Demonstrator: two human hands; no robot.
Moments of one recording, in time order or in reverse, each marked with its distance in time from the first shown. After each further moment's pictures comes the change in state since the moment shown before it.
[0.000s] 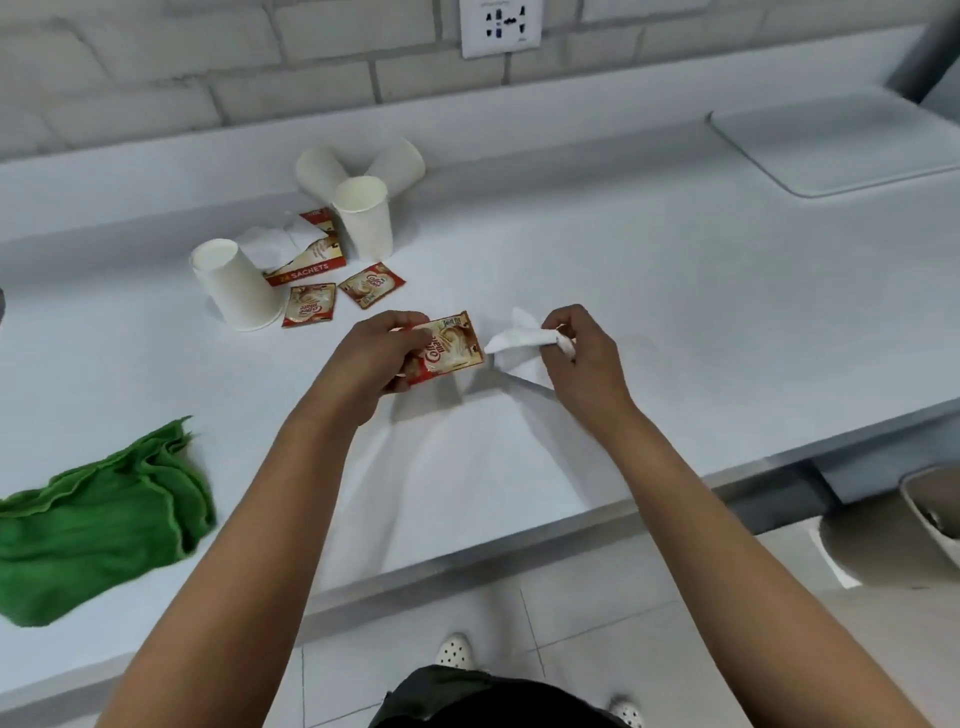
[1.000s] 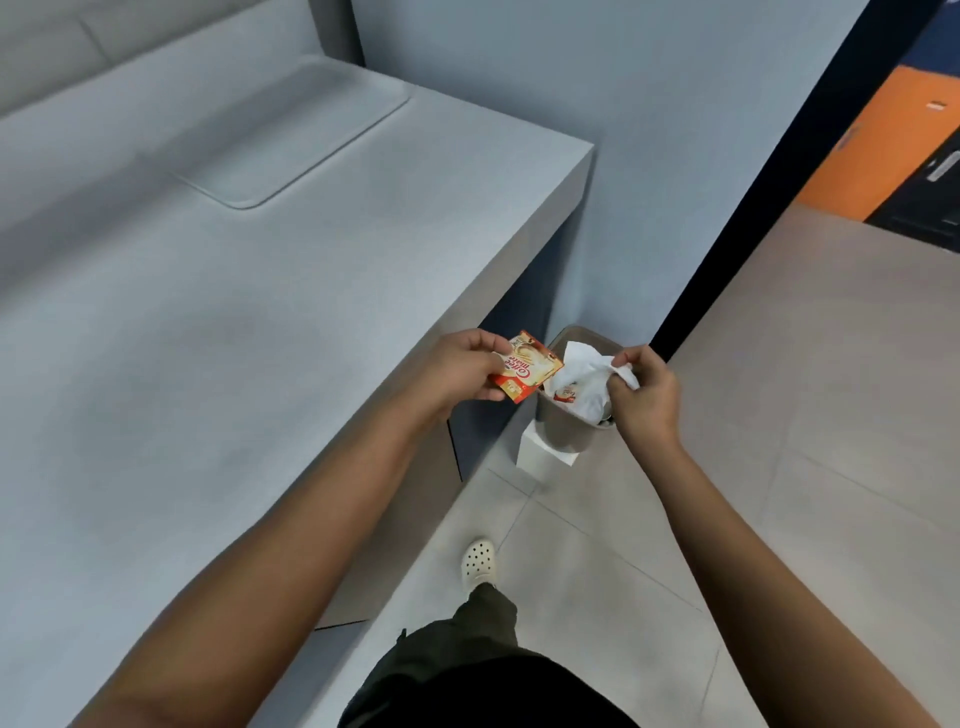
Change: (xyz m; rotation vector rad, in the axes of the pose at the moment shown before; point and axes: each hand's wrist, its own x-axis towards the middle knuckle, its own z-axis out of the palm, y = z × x) left_hand -0.106 0.047 0.586 0.396 -0.862 0.117; right_hand -0.160 0.294 -0.455 0.033 0.895 0.597
